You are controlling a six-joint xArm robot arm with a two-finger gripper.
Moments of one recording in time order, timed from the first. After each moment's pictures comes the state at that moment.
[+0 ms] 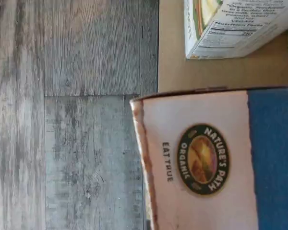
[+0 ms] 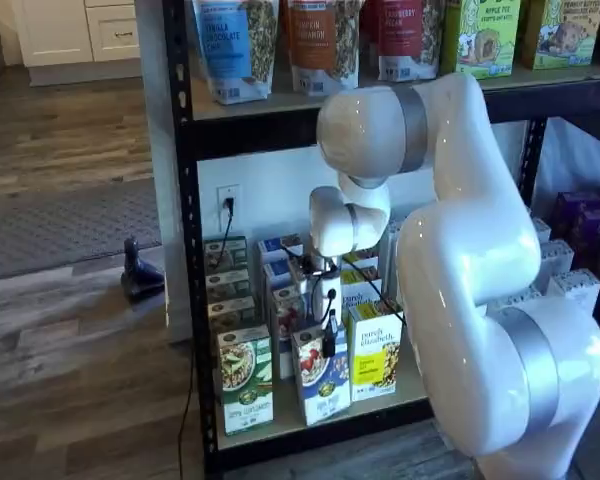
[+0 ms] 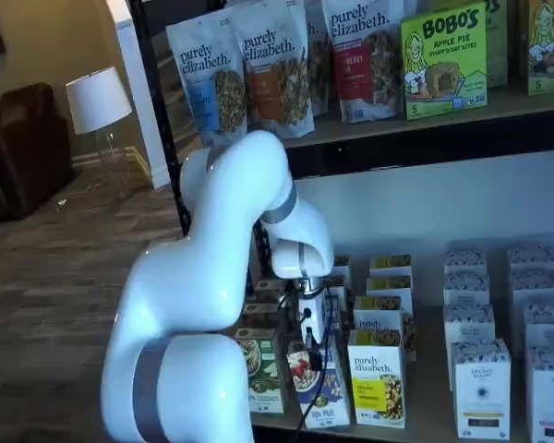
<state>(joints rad) 0.05 1.02 -1.57 0.02 0.62 -1.52</state>
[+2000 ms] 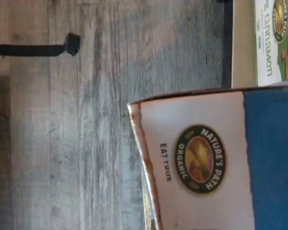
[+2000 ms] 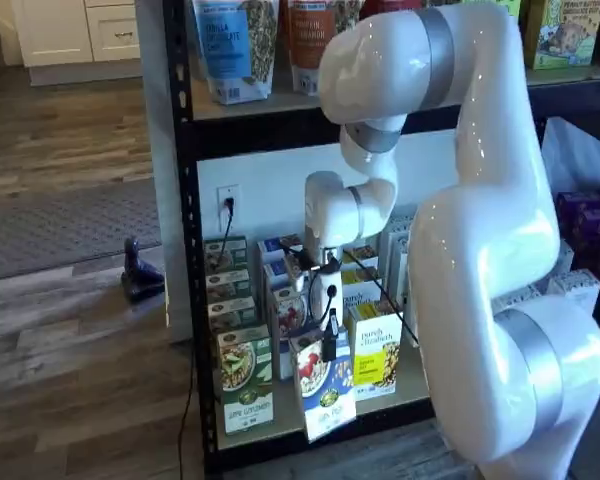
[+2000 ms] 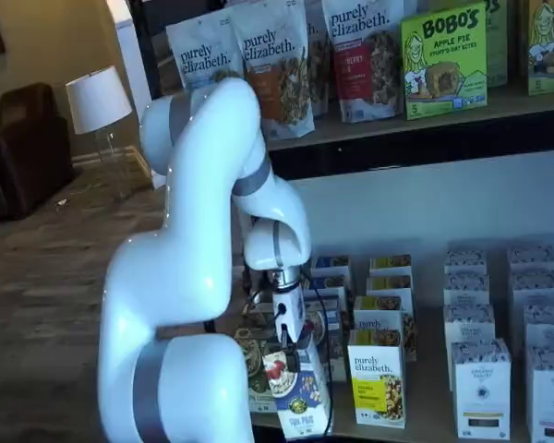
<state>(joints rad) 0.13 0.66 -1.13 0.00 0.56 -1.44</state>
